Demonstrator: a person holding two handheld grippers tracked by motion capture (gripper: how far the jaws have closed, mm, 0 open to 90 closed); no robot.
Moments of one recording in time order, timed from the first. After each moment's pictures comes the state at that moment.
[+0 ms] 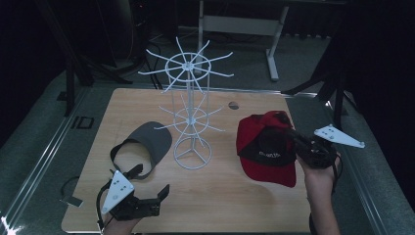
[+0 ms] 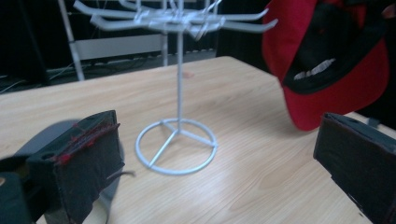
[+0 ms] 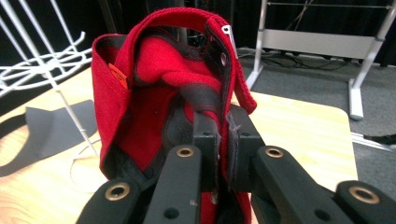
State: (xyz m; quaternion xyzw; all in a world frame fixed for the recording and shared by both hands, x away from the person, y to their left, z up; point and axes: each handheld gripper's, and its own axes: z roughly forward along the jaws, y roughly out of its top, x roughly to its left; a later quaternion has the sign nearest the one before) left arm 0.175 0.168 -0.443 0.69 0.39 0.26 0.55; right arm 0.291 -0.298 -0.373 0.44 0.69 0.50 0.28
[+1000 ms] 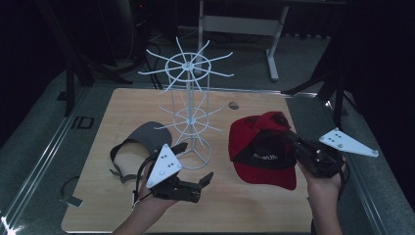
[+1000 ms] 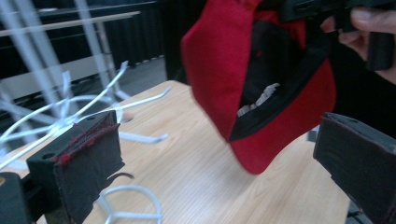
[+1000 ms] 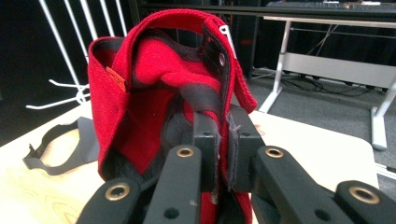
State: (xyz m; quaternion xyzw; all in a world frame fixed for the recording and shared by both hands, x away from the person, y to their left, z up) left arm 0.211 0.080 -0.375 0.75 0.27 0.23 0.56; right arm 0.253 -0.279 -0.339 0.39 0.70 0.53 0.28
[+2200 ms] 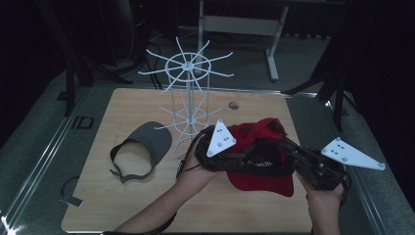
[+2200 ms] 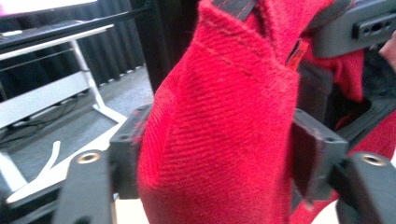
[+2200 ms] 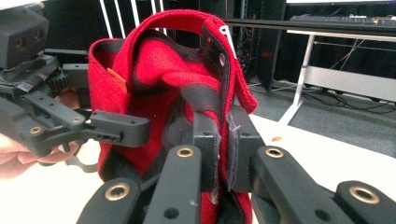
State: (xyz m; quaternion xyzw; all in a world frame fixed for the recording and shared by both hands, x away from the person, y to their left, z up) left arm 0.268 -0.007 -0.355 0.76 0.22 0.23 0.56; right arm 0.225 -0.268 -0.331 0.35 0.70 0.56 0.26
